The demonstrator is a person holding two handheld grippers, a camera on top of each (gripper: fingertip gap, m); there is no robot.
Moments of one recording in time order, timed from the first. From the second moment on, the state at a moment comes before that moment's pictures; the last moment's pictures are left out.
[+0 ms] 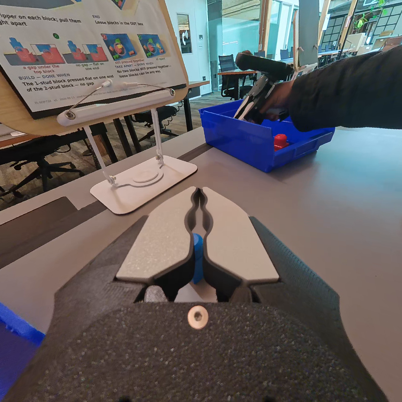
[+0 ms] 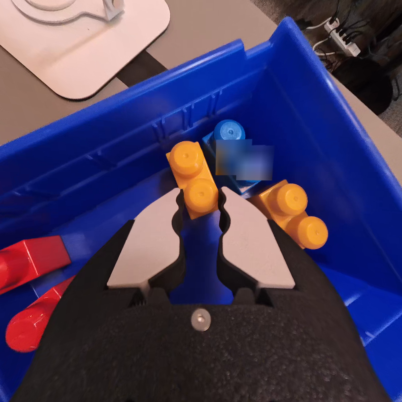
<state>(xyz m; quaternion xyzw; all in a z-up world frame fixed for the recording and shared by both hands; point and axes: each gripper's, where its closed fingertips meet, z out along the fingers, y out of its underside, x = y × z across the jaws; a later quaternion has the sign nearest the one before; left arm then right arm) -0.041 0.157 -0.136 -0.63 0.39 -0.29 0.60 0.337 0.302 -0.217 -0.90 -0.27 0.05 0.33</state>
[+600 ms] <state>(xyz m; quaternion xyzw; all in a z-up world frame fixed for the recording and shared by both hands) -0.063 0.182 -0.149 -0.69 0.33 -0.25 0.59 0.294 0.290 -0.084 -0.82 -0.28 0.00 0.49</state>
